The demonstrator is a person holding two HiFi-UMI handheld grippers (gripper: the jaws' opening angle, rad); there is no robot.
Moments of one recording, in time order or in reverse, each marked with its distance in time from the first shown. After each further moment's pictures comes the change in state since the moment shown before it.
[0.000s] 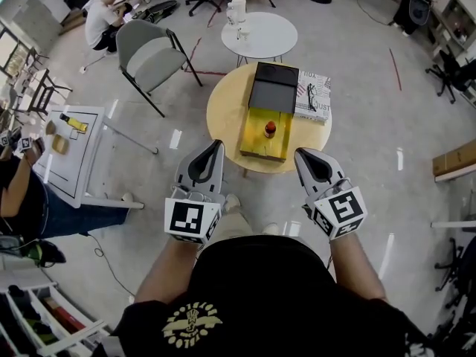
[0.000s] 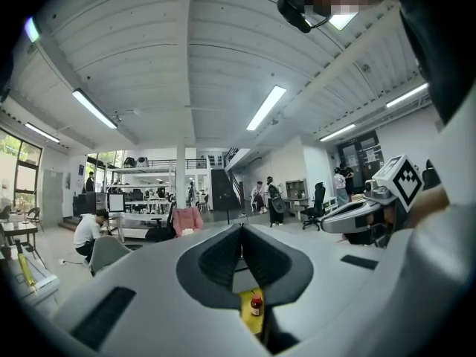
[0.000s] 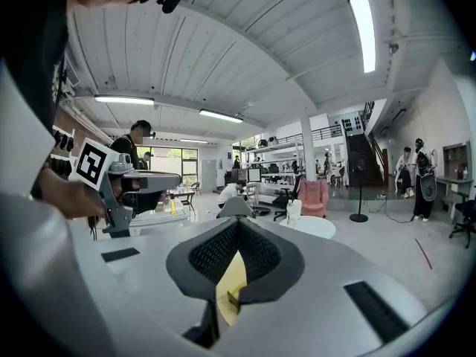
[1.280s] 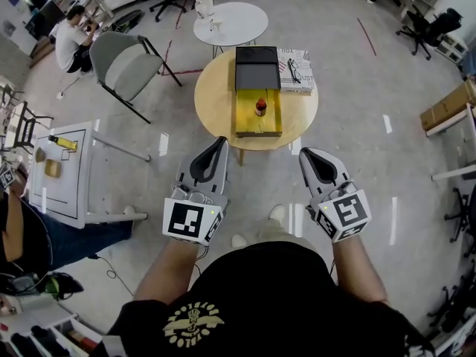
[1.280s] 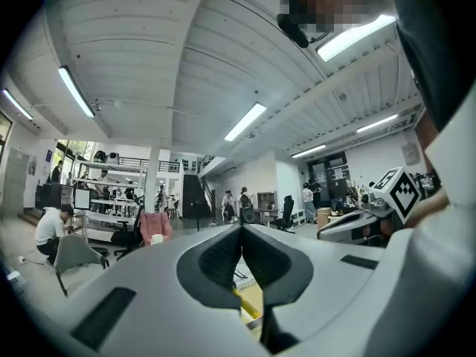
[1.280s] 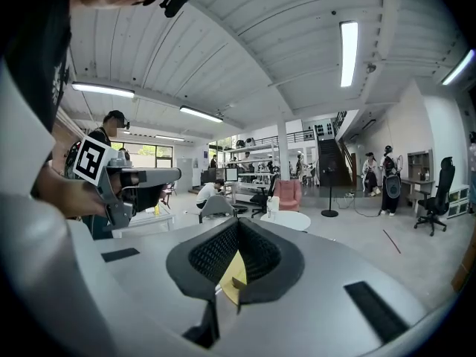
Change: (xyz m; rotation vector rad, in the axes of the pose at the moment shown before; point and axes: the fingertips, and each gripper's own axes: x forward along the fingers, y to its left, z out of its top) left arm -0.060 -0.020 0.006 -0.031 -0.080 -0.244; right arm -0.062 0.072 -0.021 0.042 0.003 -0.213
